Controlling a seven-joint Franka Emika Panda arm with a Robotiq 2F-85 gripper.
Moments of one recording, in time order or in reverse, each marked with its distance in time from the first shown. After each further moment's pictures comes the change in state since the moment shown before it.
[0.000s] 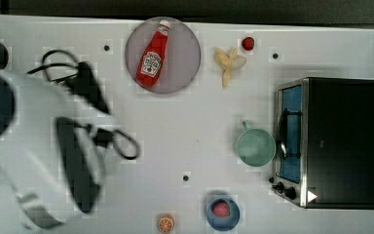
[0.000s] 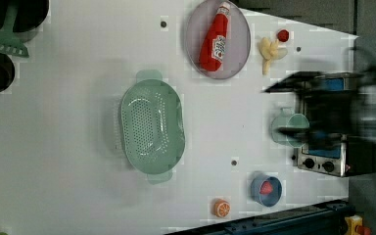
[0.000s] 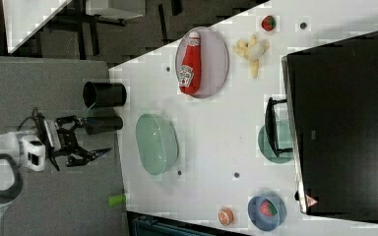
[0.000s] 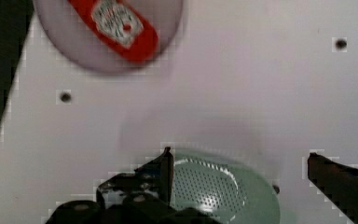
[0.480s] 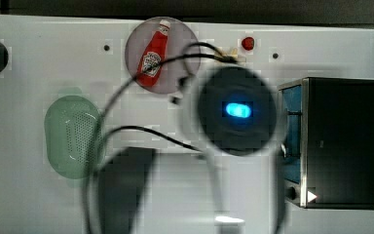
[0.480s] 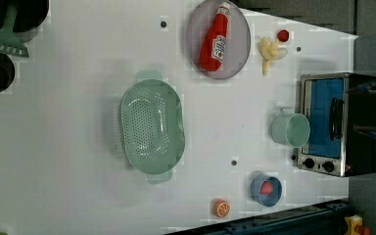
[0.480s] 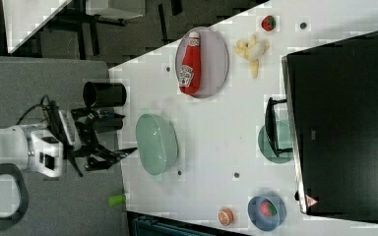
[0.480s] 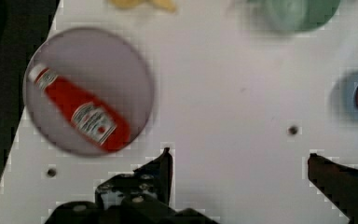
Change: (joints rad) arm -0.080 -0.130 -0.293 -0.026 -0.016 -0.108 -0.370
